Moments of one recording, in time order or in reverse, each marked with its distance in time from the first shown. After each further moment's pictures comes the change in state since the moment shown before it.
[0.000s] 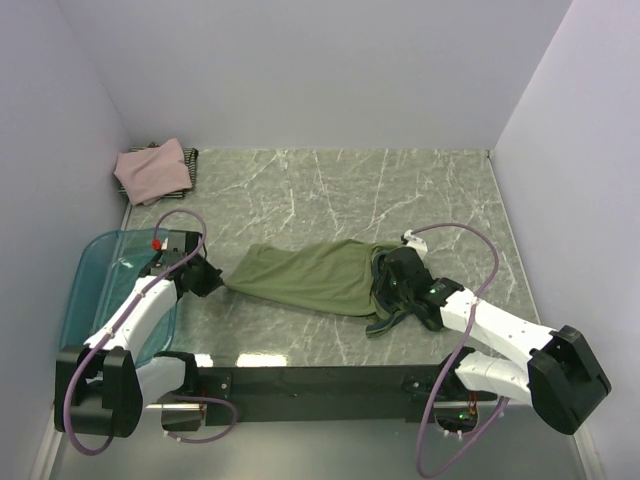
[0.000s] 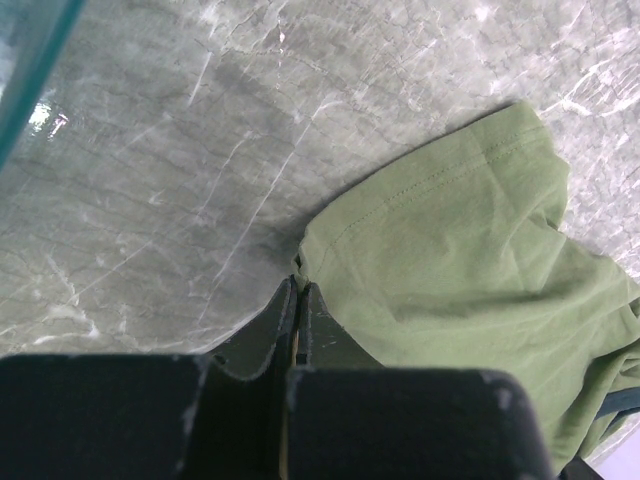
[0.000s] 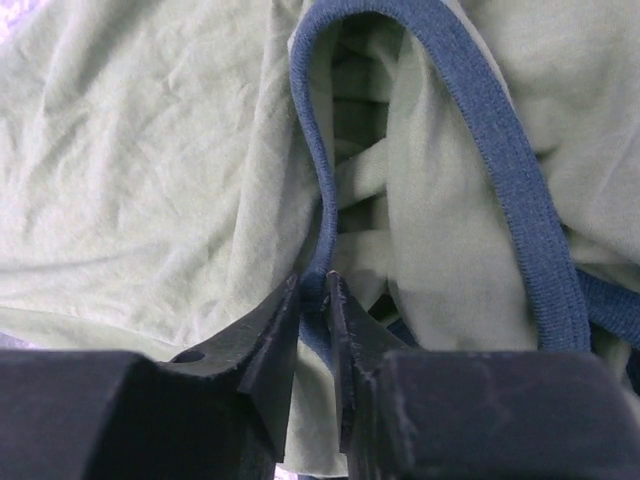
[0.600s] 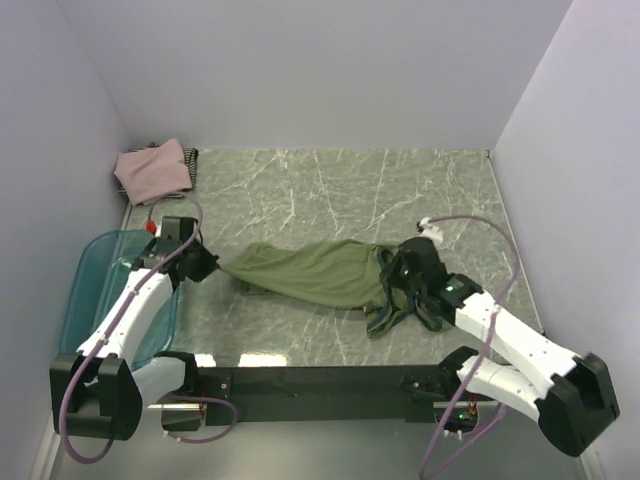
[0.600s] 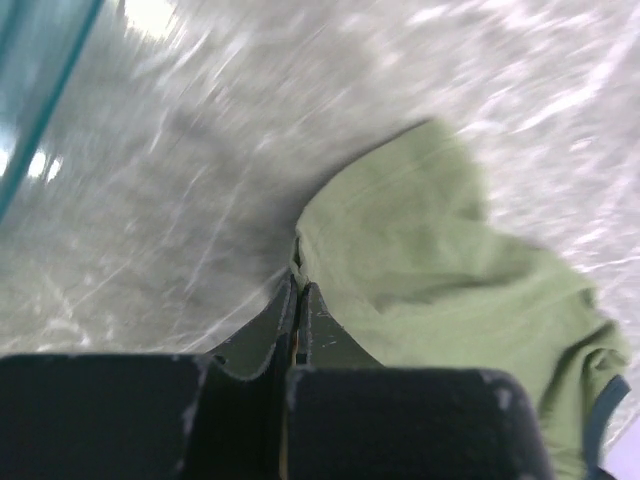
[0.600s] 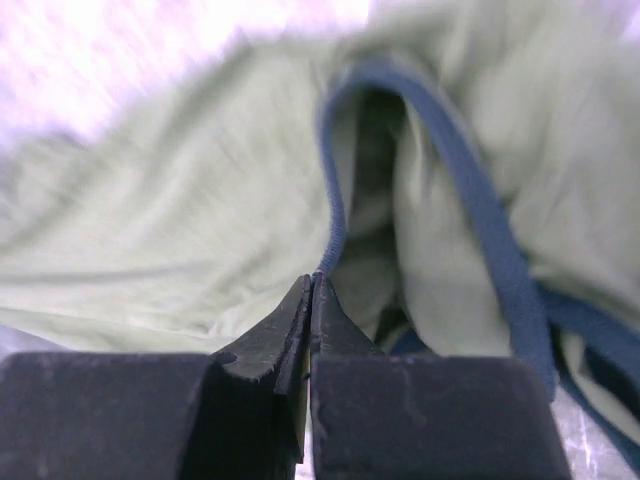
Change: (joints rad) left arm 0.000 -0.015 0.113 -0.050 -0.023 0.049; right arm -0.048 -0.106 0.064 -0.079 0.011 -0.010
